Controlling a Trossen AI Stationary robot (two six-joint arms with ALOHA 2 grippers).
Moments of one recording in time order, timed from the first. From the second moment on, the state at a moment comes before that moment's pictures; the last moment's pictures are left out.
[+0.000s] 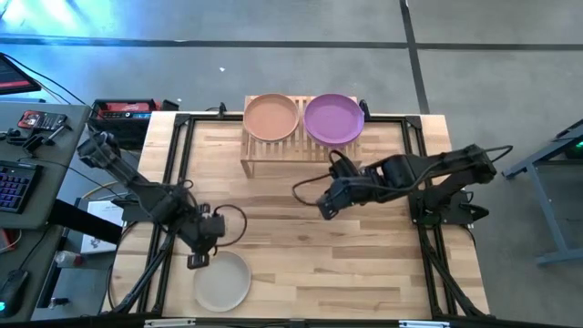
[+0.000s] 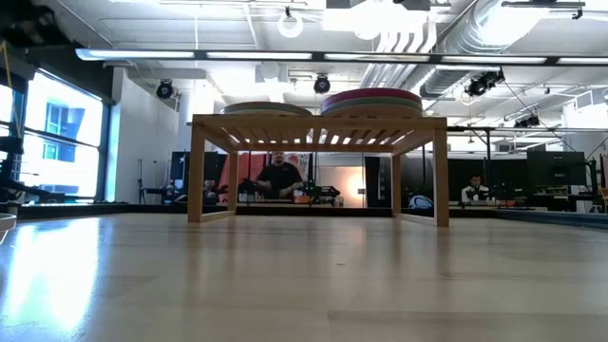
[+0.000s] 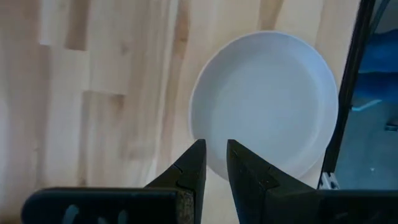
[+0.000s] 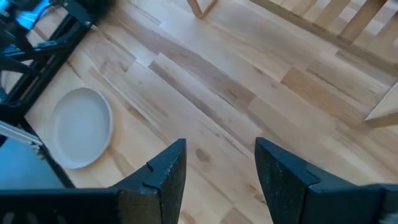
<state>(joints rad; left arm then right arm) -0.66 1.24 1.01 -1.05 -0.04 -0.81 0.28 1.59 1.75 -1.21 0.35 1.12</state>
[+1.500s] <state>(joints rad) -0.72 1.43 0.75 -0.73 -0.04 -0.88 0.32 1.67 1.75 -1.18 0.37 1.13</state>
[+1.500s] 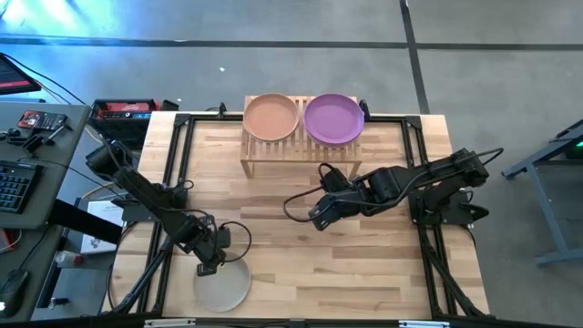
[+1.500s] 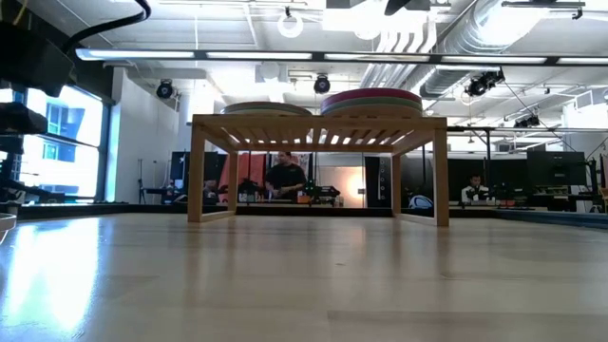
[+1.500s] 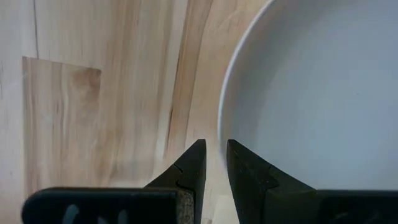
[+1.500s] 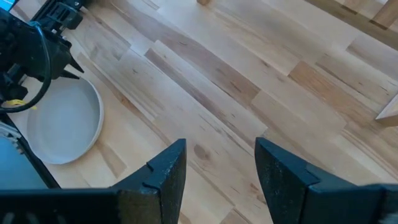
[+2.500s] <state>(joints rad) -0.72 1.56 0.75 -0.68 0.02 -0.90 0.32 1.67 1.75 -1.15 0.37 1.13</state>
